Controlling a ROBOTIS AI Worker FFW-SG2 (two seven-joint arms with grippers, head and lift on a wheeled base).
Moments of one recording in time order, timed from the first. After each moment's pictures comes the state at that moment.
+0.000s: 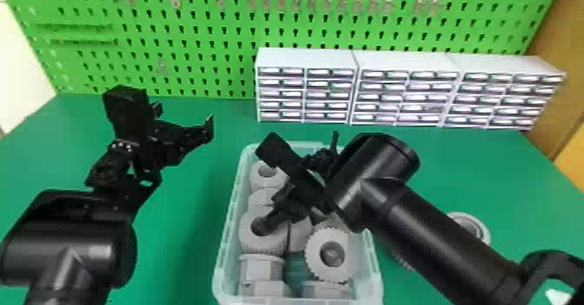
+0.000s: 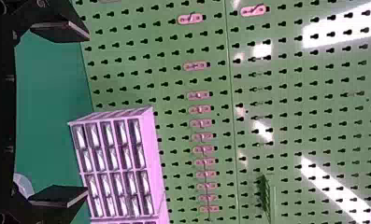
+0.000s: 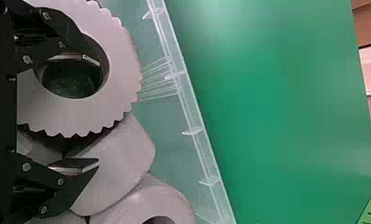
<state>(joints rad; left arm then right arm) -0.13 0.11 0.01 -1.74 0.01 0.28 -0.26 -0.70 -0.12 0.82 -1.23 -0.03 0.87 0.73</state>
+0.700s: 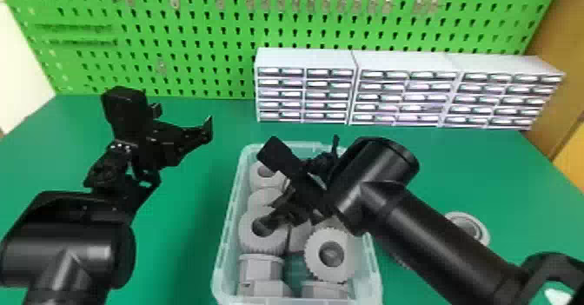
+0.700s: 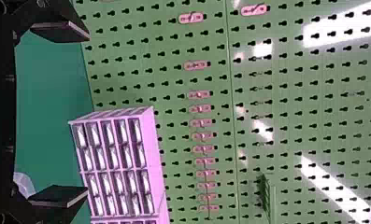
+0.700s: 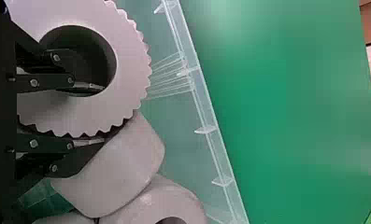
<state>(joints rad) -0.12 0.11 0.02 -1.74 0.02 0.28 -0.27 -0.69 -0.12 0.82 -1.21 -0.03 0.85 0.72</state>
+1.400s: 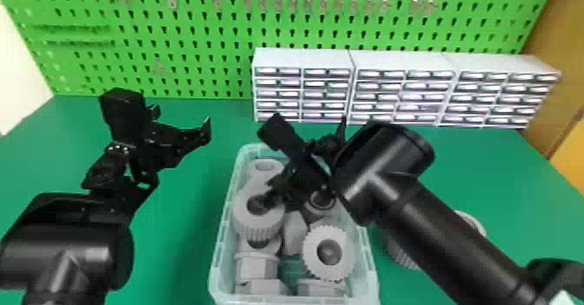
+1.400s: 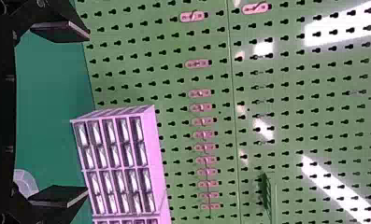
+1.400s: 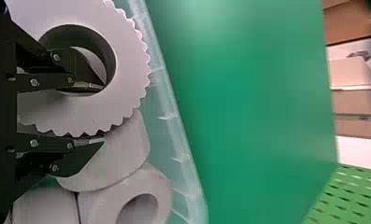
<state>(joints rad) -0.12 0.11 0.02 -1.74 0.01 0.28 -0.28 -0.66 -0.12 0.73 -1.38 0.04 0.88 0.73</state>
